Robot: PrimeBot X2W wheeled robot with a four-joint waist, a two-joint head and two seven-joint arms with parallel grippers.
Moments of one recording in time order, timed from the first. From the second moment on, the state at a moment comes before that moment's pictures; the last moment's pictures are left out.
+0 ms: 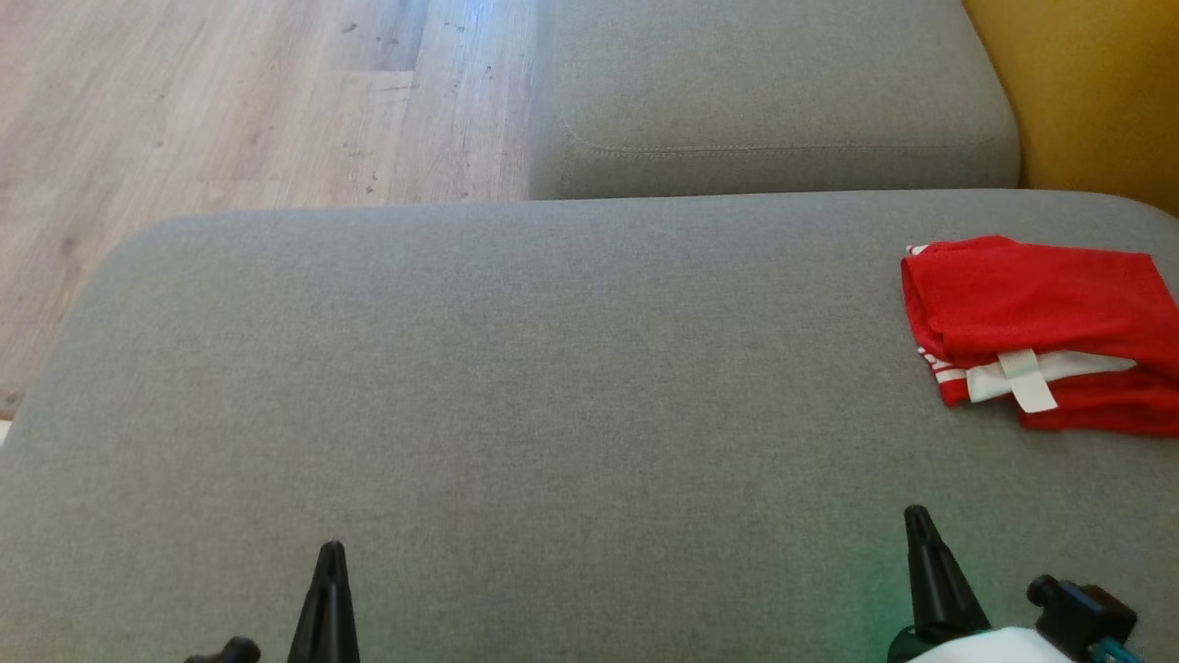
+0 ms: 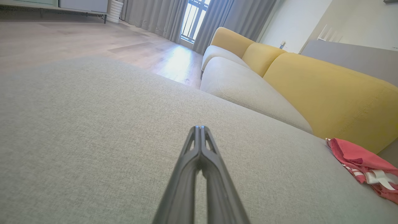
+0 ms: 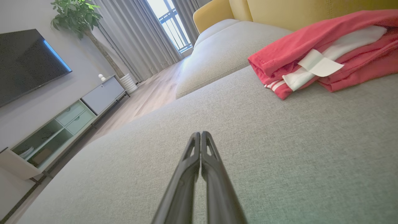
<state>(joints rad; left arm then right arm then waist) 0.21 0.06 -0.15 0.15 -0.47 -0.04 -0.19 0.18 -0.05 0.11 0.24 0.50 0.13 -0.19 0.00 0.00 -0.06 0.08</state>
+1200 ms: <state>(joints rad) 0.13 0.07 -0.10 0.19 -0.88 -0.07 -0.11 0.10 -0.05 0.05 0.26 0.90 0.13 -0.10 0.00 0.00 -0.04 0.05</state>
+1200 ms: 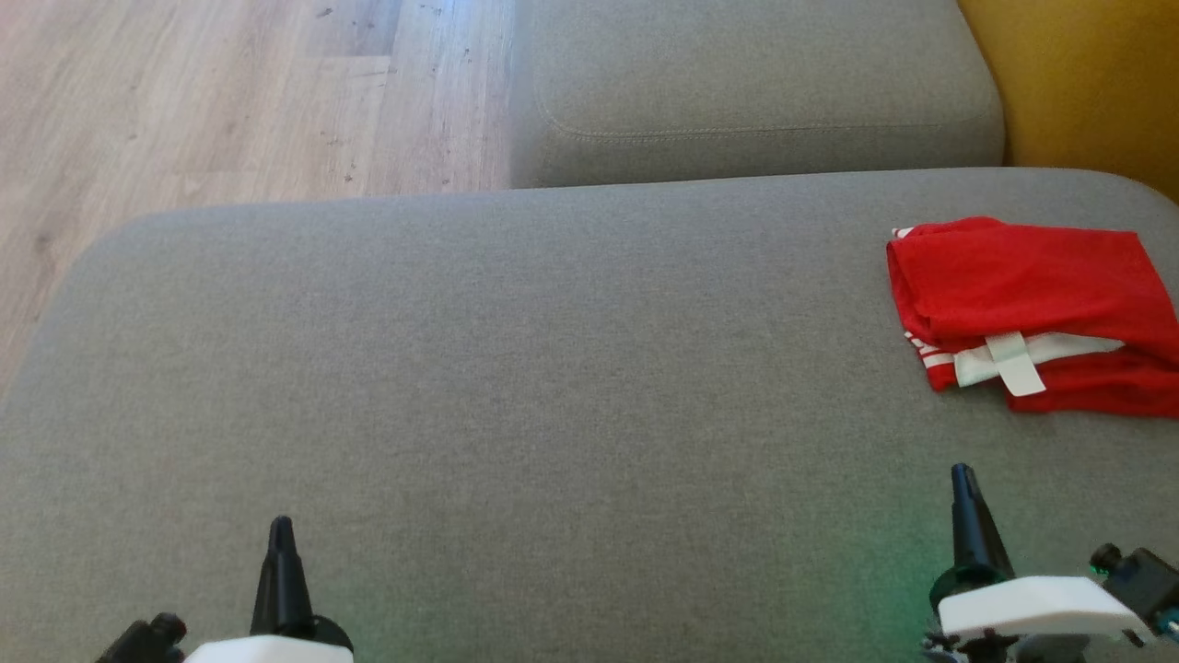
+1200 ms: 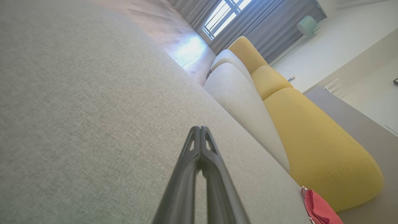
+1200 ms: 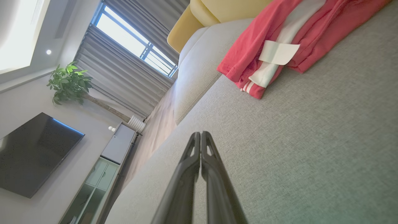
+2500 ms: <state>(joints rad) 0.04 0.07 -0.03 0.23 -1.32 -0.10 0.00 0.01 -0.05 -0.04 0.27 1.32 0.13 0.00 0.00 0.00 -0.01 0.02</state>
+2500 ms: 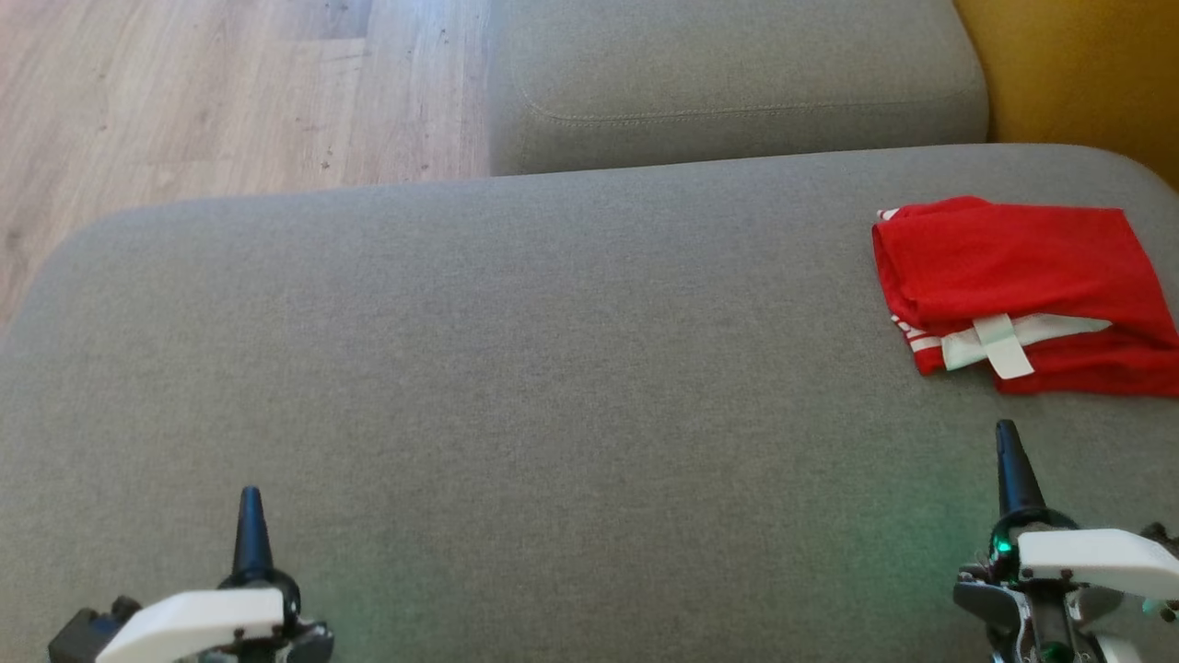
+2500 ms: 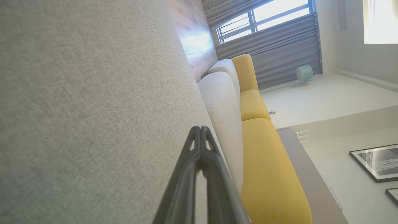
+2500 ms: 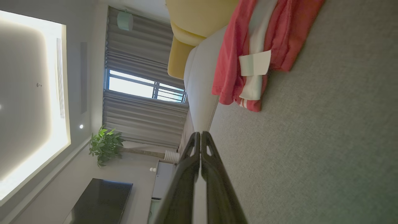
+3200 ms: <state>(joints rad) -0.04 0.07 0.02 0.26 -1.57 -0.12 0.06 -0.03 -0.05 -0.08 0.27 1.56 0.13 0.06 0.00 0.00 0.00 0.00</state>
